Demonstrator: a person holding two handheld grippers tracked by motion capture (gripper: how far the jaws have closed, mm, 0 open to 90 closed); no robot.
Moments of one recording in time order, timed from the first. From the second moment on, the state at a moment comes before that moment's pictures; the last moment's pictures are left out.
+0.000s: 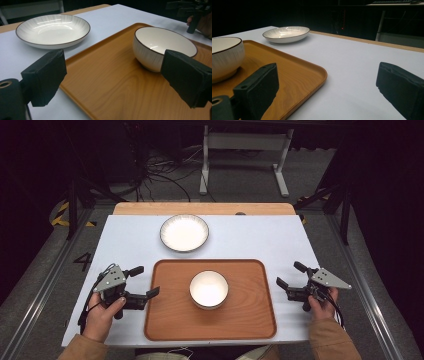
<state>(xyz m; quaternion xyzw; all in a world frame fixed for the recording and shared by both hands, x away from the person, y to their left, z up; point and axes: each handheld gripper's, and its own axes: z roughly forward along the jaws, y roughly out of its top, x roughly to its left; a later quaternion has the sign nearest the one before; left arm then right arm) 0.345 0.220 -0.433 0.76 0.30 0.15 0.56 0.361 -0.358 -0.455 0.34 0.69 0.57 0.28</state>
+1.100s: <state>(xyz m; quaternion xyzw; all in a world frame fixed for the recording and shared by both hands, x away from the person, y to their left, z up) 0.344 0.237 -0.468 0.75 0.31 0.17 0.56 0.360 -0.359 -0.455 0.34 0.69 0.57 0.28</state>
